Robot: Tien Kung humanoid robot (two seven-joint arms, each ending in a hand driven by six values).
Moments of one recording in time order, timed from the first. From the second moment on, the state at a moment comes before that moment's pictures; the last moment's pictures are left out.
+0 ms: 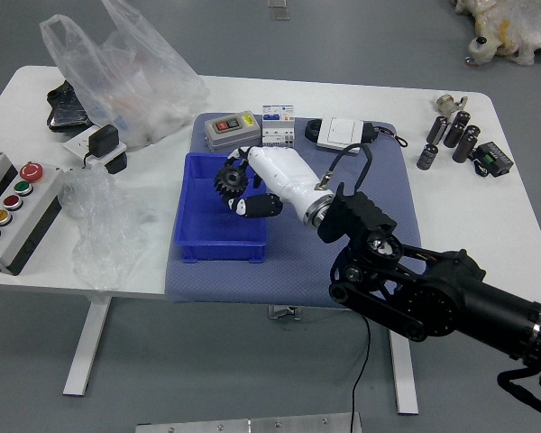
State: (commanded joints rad) left arm -0.08 0.13 -1.50 -0.18 1.77 0.11 0.15; right arm 0.77 -0.12 0.43 1.21 -1.83 -0.24 -0.24
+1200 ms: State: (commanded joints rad) left arm -0.08 0.12 -1.49 -0.18 1.76 0.11 0.14; right arm 0.67 -0.16 0.58 1.20 -1.88 -0.33 -0.32
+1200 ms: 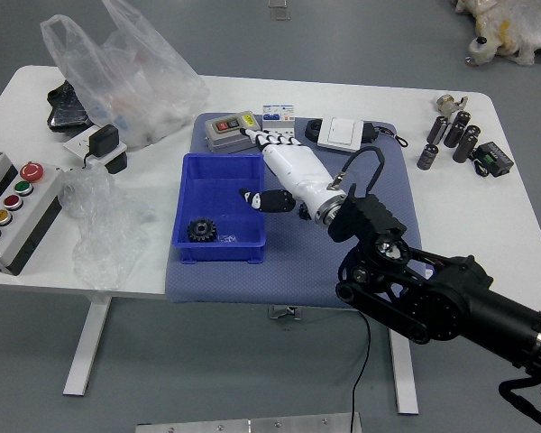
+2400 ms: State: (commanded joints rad) left arm -0.08 0.13 -1.49 -0.18 1.76 0.11 0.14; right arm 0.67 -0.14 0.46 1.00 -1.84 -0.30 -0.43
